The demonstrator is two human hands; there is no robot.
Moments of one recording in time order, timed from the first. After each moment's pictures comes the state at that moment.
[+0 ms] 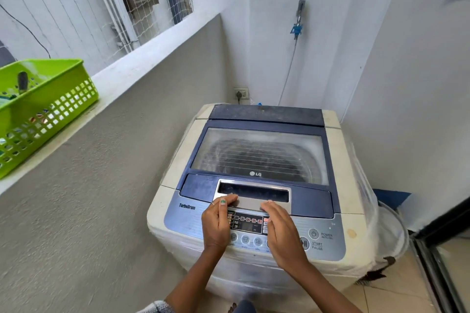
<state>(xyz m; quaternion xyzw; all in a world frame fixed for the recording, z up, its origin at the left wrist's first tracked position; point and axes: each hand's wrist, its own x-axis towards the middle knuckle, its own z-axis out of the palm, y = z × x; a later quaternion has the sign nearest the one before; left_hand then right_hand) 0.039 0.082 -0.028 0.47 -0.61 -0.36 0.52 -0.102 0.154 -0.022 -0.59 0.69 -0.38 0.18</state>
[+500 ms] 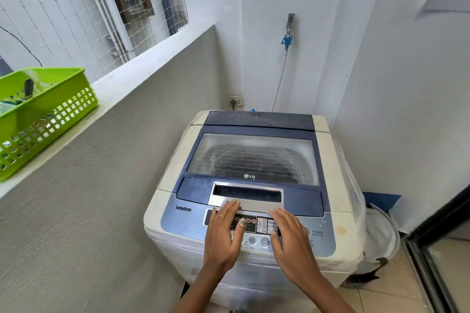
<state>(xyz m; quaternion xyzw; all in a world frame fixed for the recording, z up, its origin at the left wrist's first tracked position) 0.041 0.117 -0.033 0.47 -0.78 -0.22 0.35 -0.117 0.190 -0.013 -0.60 0.73 -0.30 0.12</state>
